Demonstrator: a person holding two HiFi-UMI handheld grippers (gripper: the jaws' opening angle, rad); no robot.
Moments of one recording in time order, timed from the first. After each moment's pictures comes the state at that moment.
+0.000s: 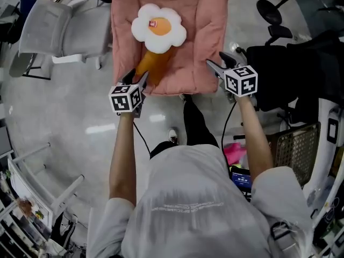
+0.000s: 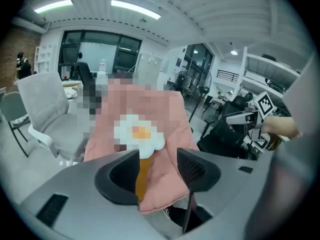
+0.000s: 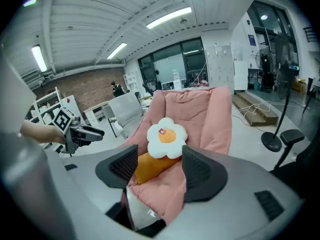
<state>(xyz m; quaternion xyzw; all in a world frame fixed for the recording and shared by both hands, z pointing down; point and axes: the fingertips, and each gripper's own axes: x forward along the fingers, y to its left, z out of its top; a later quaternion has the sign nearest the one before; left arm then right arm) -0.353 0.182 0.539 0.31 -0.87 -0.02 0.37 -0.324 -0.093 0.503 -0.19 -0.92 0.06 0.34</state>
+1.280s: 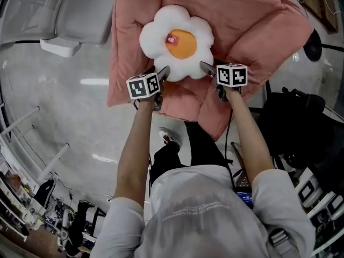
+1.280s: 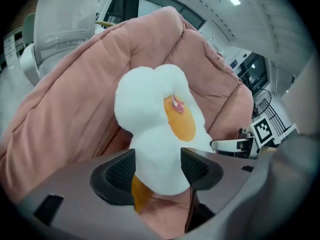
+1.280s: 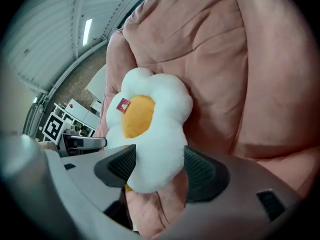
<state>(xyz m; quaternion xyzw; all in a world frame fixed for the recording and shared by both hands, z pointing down) -0.515 0.143 0.761 0.13 -0.81 -0.20 0.53 -0.546 -0.048 0.777 -0.27 -0.77 0.16 0.55</state>
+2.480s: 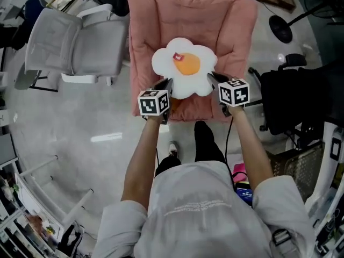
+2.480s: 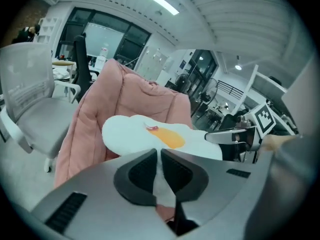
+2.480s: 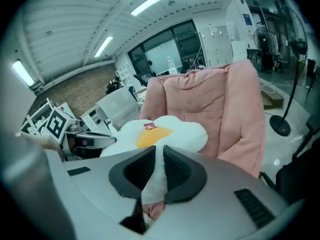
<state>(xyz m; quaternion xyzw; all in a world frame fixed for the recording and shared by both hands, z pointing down) -0.462 0.144 0.587 0.35 -0.84 -0.10 0.40 -0.442 -0.014 0.573 -0.18 -0.89 0.11 0.40</state>
